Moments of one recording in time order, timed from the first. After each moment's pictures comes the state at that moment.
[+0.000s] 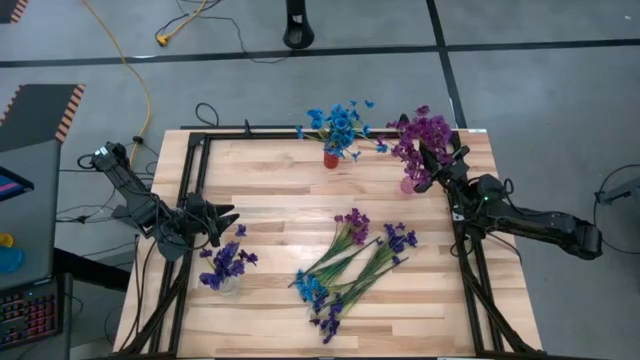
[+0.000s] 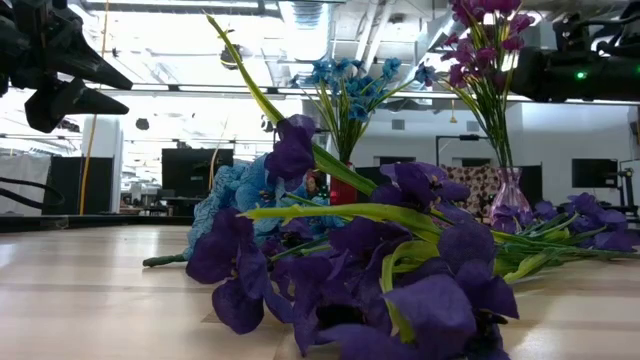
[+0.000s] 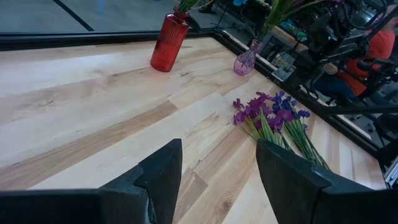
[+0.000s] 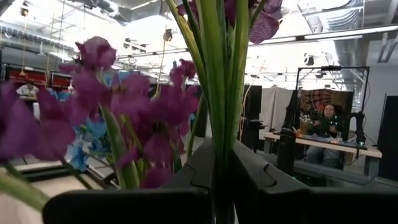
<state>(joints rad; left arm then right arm) -0.80 0.45 0.36 -0.70 -1.14 -1.25 -0.42 0.35 0.02 0.72 0.40 -0.27</state>
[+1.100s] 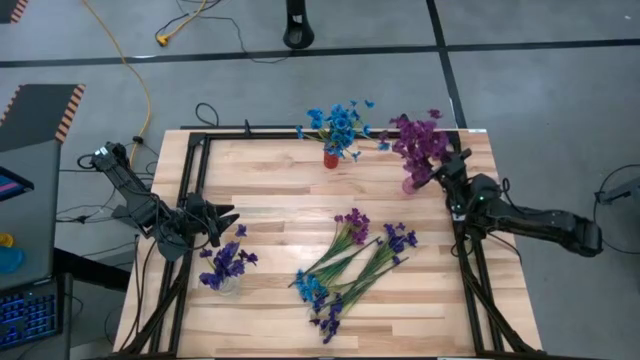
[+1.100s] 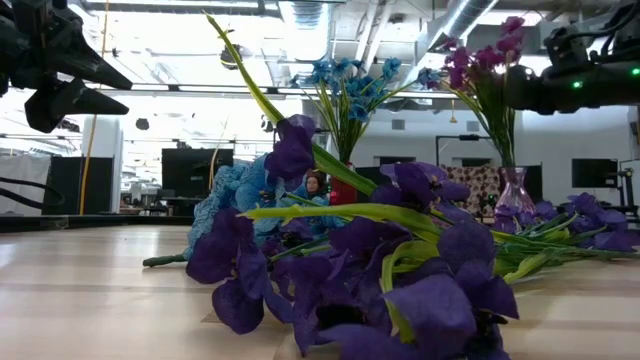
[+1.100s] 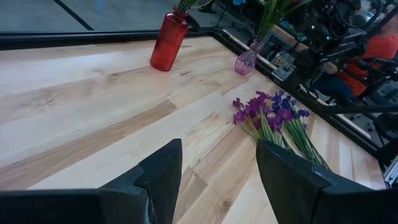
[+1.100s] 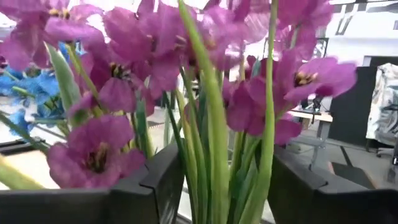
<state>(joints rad) -0.80 0.45 0.36 -0.70 -1.14 -1.25 -0.37 0.35 0.03 0.60 0.62 -0.26</state>
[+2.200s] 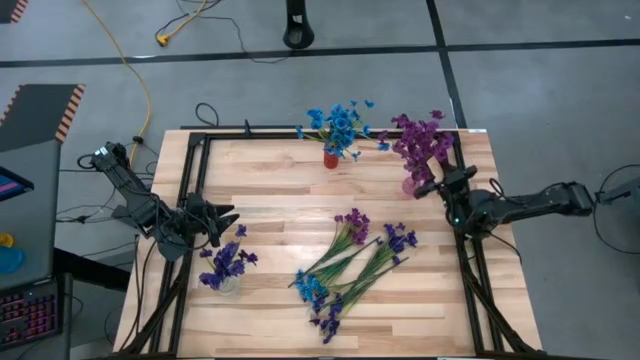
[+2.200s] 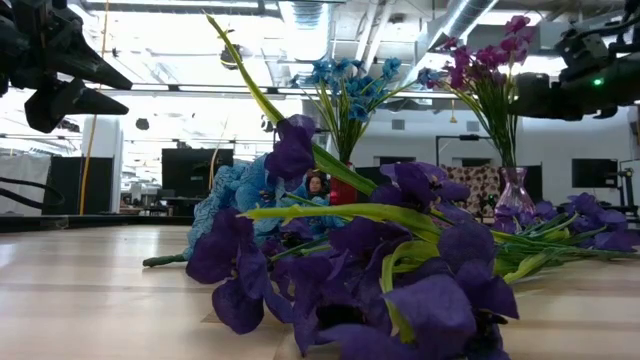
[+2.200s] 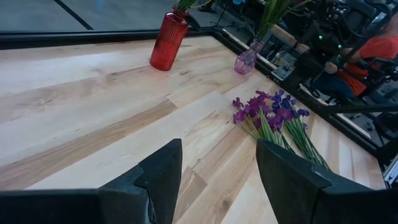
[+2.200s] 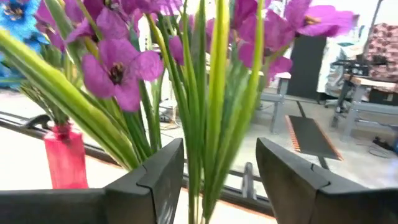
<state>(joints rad) -0.80 0.45 0.36 -0.70 -1.14 -1.25 0.13 0.35 0.03 0.53 1.34 -0.27</state>
